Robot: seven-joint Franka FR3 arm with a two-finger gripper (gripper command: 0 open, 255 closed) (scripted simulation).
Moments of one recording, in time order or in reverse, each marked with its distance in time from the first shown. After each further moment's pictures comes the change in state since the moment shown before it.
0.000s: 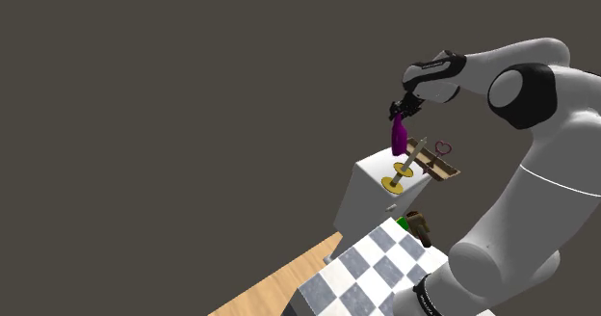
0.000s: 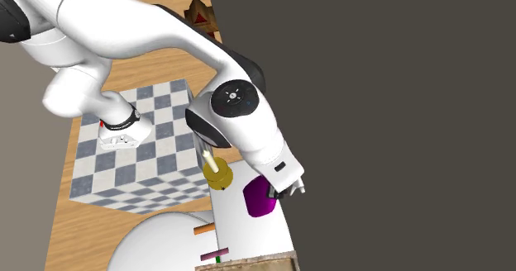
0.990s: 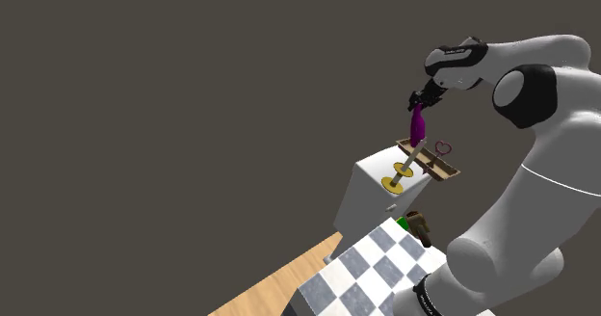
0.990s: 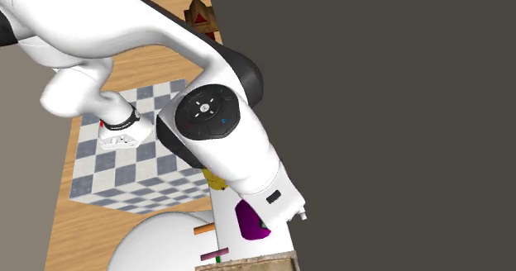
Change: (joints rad) arm -0.082 0.000 -0.035 0.159 0.033 -0.165 -0.106
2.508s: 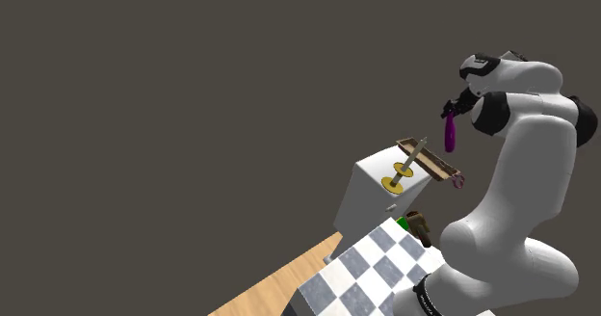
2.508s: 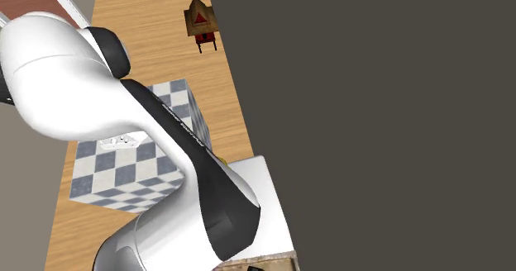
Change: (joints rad) arm -0.364 0.353 0.005 0.509 0.226 -0.225 -0.320
